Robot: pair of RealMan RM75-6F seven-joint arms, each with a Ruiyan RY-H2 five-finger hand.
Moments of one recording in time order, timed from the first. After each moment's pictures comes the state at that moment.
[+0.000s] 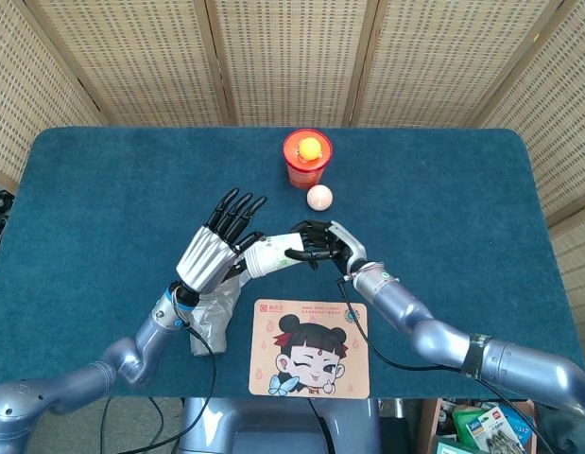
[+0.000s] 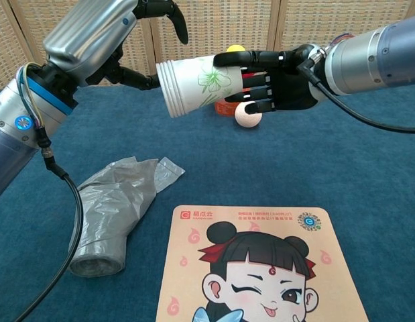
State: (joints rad) left arm -0.79 -1.86 -0.22 -0.95 1.76 1.54 0.01; right arm 0.92 -1.36 0.49 -1.64 -0.42 0.47 0.67
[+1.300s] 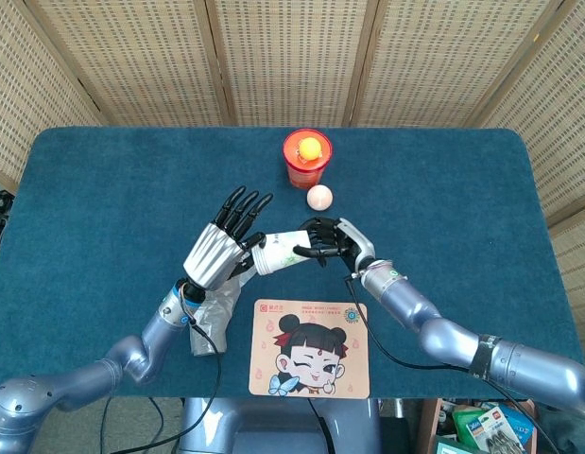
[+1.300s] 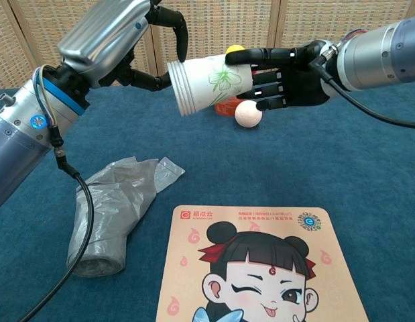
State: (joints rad) left arm -0.82 -1.88 -0.20 -0.93 1.70 1.52 0.01; right arm 0.89 -1.34 0.50 -1.65 -0.43 0.47 0.65
